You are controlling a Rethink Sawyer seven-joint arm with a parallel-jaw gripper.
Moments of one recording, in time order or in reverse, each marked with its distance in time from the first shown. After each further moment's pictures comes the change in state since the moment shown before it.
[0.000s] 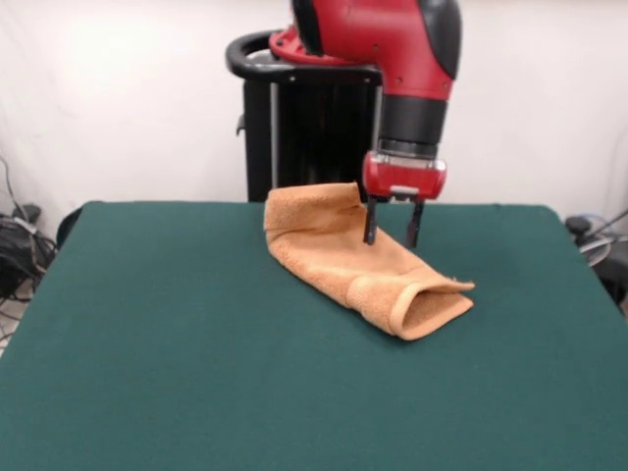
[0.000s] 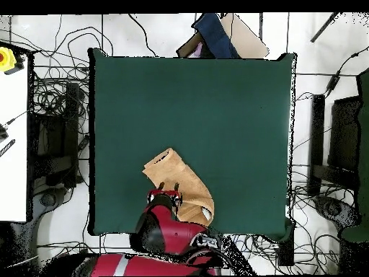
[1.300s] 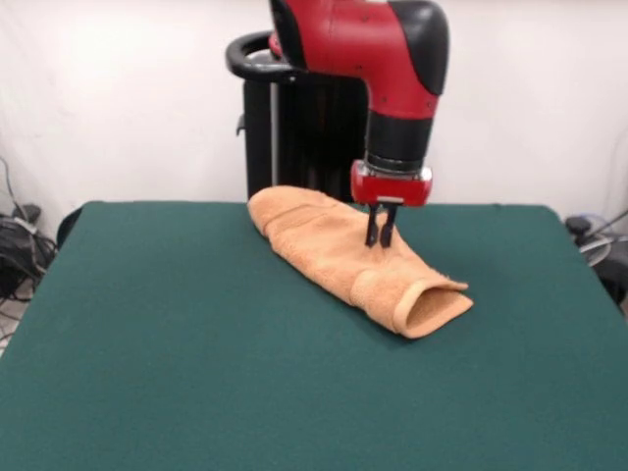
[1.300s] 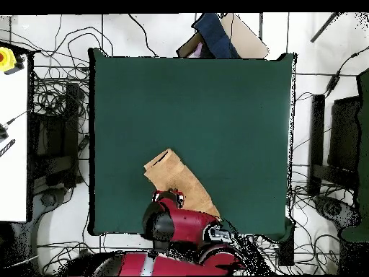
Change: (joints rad) arm -0.074 -0.037 0.041 -0.065 -0.034 0.357 0.000
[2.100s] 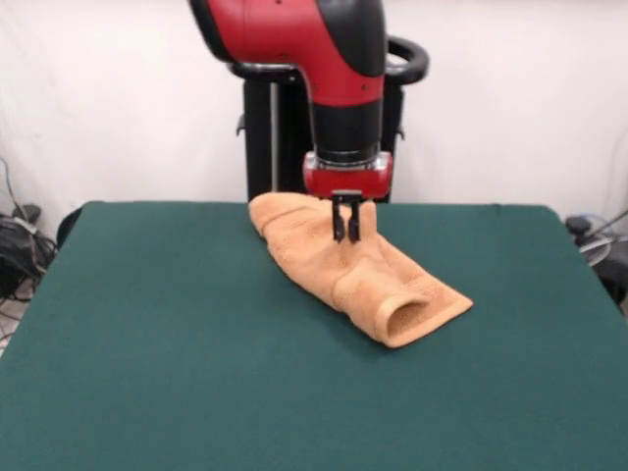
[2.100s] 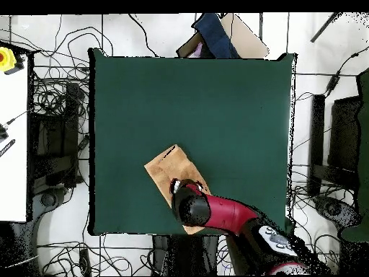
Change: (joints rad) arm -0.325 -0.111 0.200 -0.025 -0.080 0.202 0.000
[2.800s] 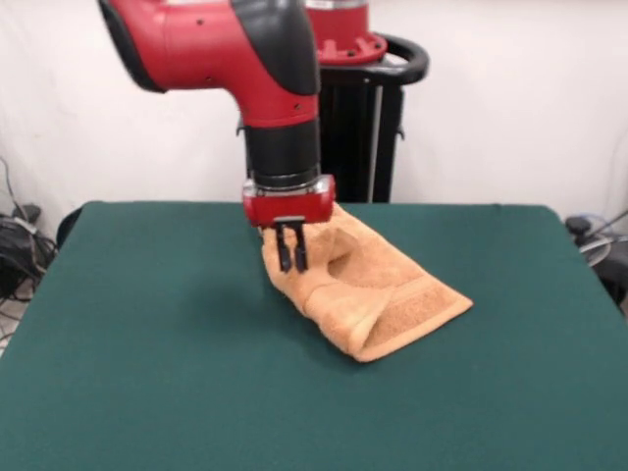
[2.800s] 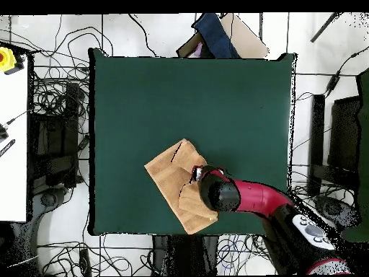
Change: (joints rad) arm -0.204 0.039 0.137 -0.165 -0.225 0.154 -0.012
